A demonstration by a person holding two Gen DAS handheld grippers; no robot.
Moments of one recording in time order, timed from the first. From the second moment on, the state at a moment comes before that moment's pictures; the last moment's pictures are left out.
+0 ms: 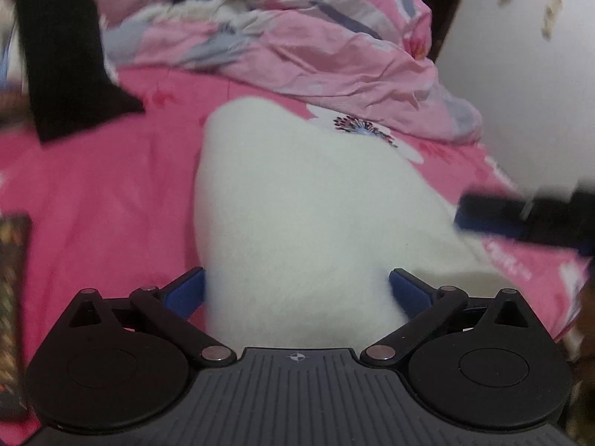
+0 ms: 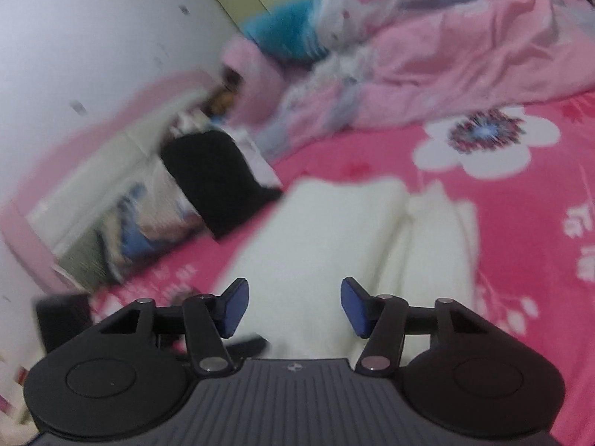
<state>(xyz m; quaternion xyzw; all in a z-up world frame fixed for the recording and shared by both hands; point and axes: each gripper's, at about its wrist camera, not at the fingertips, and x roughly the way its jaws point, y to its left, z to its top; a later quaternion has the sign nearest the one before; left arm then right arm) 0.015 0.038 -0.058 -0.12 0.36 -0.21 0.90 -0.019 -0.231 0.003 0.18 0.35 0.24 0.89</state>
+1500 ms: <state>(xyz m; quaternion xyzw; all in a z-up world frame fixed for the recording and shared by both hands) 0.018 0.042 -0.054 -0.13 0.39 -0.21 0.89 -0.045 -0.233 0.175 0.50 0.26 0.52 0.64</state>
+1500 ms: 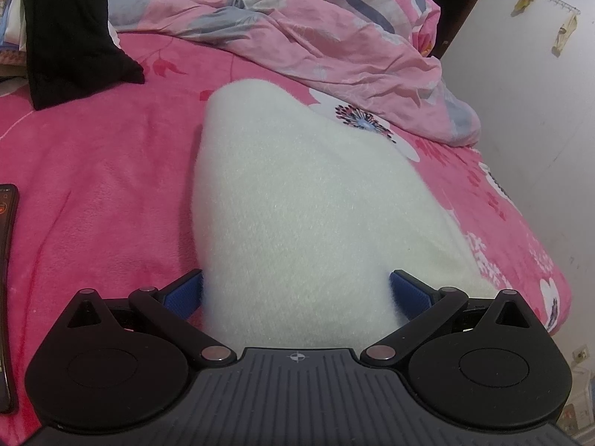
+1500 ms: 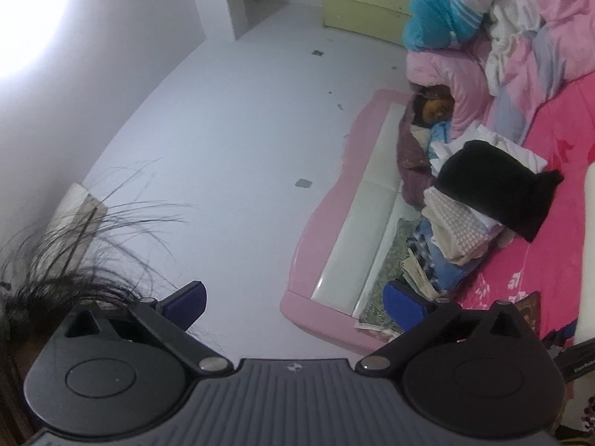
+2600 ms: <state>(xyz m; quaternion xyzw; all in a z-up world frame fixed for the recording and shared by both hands) 0.021 0.049 -0.052 -0.15 0.38 -0.21 0.89 -0.033 -0.315 -0.023 0.52 0.35 0.25 0.74</state>
